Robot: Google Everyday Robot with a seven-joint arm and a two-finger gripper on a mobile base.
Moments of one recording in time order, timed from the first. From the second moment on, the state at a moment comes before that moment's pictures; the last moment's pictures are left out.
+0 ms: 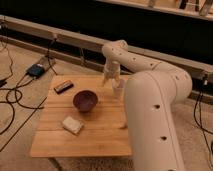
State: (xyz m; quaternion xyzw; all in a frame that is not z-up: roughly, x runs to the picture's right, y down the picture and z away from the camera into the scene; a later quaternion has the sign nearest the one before) arm 0.030 -0.017 0.915 -0.29 0.19 0.62 0.70
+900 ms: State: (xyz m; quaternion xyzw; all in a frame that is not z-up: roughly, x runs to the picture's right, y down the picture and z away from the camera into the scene) arm 0.044 -0.030 0.922 -0.28 0.20 0.63 0.70
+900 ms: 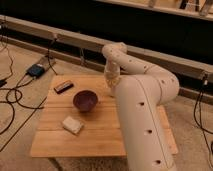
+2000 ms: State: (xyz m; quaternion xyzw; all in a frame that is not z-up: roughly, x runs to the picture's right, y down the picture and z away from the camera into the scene) arm -0.091 -0.032 0.827 -0.22 0.20 0.44 0.85
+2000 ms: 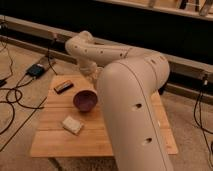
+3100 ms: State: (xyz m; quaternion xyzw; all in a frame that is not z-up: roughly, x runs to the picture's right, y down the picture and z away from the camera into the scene) arm -0.165 0.056 0.856 -0.22 0.25 0.46 0.82
